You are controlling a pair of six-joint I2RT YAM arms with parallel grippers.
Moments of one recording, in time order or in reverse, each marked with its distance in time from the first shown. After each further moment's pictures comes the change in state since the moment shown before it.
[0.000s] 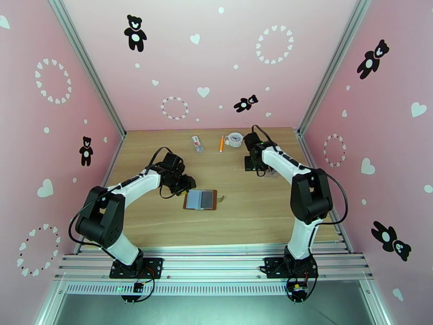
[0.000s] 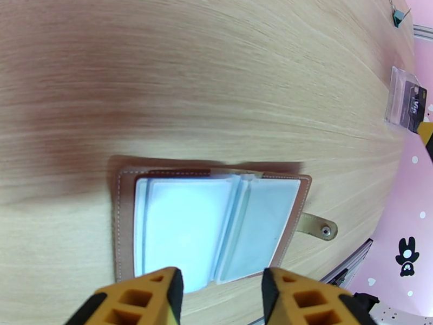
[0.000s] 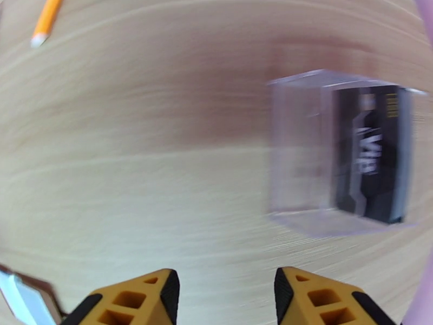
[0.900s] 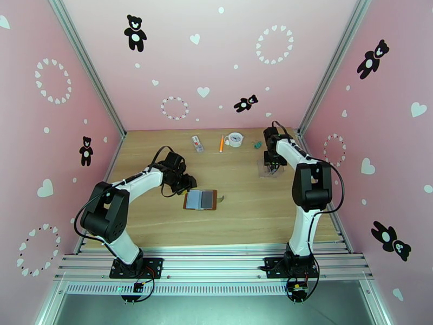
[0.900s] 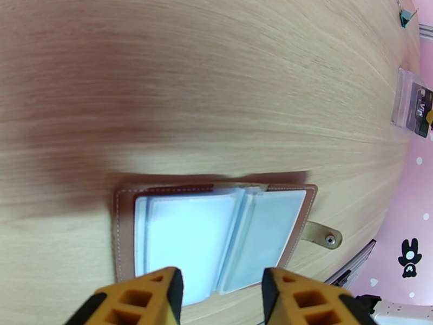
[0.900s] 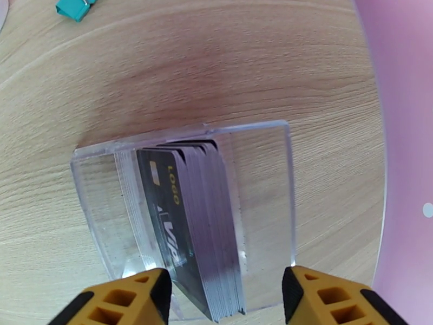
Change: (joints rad) left arm 0.000 0.053 0.036 -0.005 0.000 0.018; right arm -0.197 0.154 0.143 -0.077 0.089 -0.098
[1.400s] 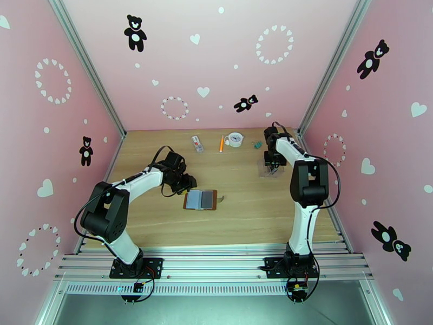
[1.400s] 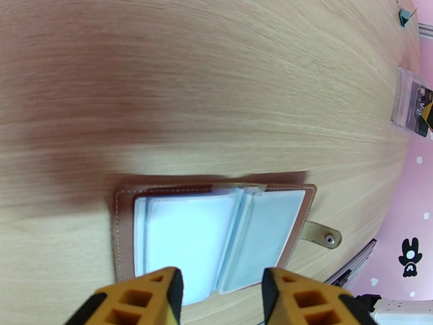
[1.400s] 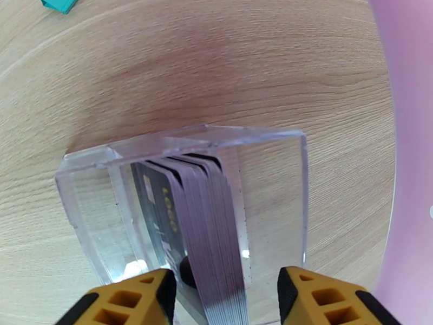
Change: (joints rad) left arm 0.000 0.005 0.011 -0.006 0.000 0.005; right arm -0.014 0.070 0.084 -0.060 -0.018 0.000
